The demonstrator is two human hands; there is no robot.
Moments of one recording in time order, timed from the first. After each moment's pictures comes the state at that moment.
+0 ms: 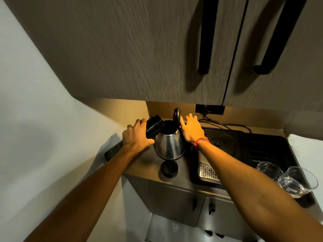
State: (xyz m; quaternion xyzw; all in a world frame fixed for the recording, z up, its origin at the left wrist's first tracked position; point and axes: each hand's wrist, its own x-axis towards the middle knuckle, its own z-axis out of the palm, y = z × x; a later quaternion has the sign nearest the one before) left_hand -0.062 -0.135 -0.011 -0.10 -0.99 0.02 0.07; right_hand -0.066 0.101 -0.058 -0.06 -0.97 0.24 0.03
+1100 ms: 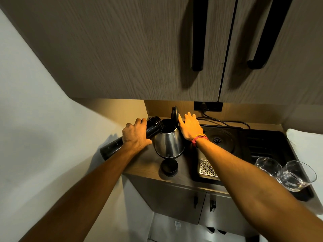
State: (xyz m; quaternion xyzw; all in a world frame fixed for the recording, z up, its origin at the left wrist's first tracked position) left_hand -0.059 -0.125 -0.001 -0.11 -0.98 0.13 0.05; right_hand -0.071 0.105 -0.066 -0.01 -0.99 0.12 0.04
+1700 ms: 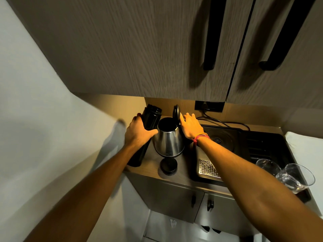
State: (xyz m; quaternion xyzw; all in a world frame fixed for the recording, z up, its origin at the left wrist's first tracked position) left_hand -0.071 -0.133 -0.025 -0.03 -0.96 -0.27 0.07; right_hand -0.075 0.103 -0.061 0.03 -0.99 0.10 0.02
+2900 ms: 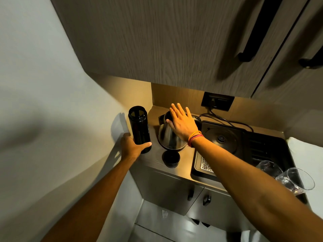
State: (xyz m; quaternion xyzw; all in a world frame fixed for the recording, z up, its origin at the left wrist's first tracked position) left_hand -0.034 -0.195 -0.123 0.12 -0.89 -0.43 0.04; right_hand -0.066 0.046 -0.060 0.11 -0.99 0.05 0.06
